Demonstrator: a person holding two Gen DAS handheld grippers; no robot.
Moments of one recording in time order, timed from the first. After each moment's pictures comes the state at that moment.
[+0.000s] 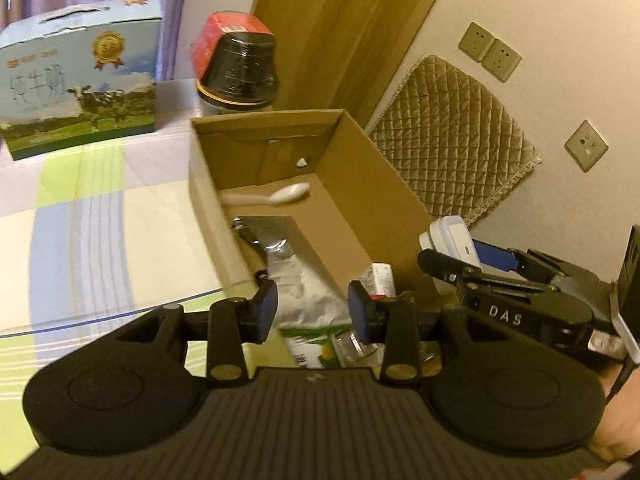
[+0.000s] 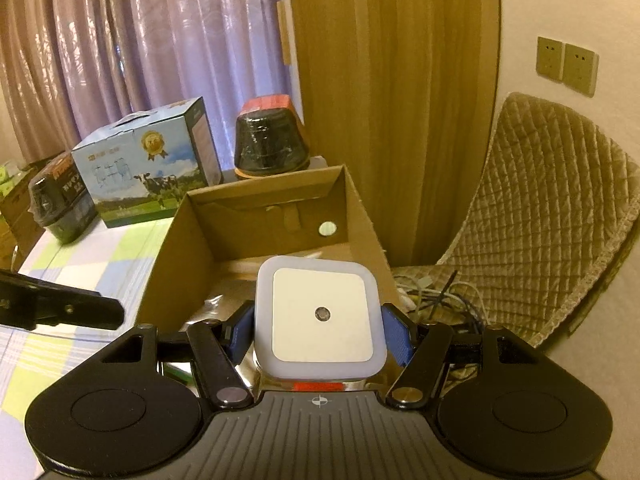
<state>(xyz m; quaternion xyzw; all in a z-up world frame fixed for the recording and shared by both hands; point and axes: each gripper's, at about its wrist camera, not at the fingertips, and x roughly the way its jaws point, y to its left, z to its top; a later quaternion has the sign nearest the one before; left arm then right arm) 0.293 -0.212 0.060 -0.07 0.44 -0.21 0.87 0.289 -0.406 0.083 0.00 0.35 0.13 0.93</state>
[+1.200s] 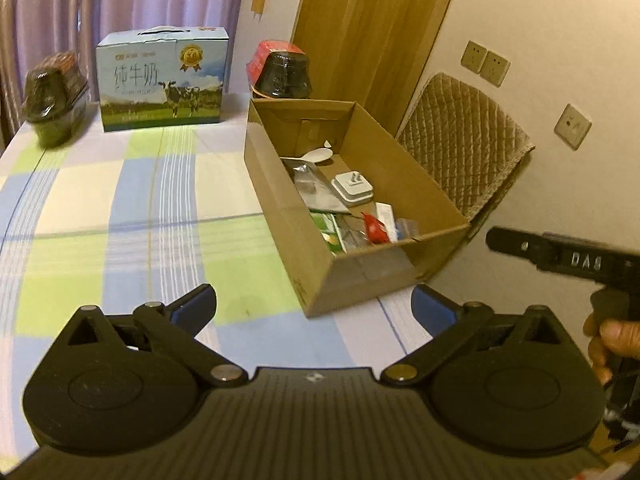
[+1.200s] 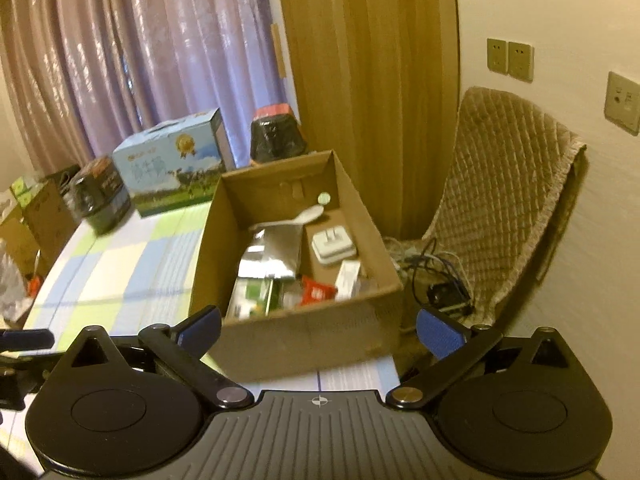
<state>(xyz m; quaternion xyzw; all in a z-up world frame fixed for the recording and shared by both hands) 0.082 -0.203 0.073 -0.07 0.38 -0.13 0.91 0.120 -0.439 0.128 0.03 0.34 0.12 0.93</state>
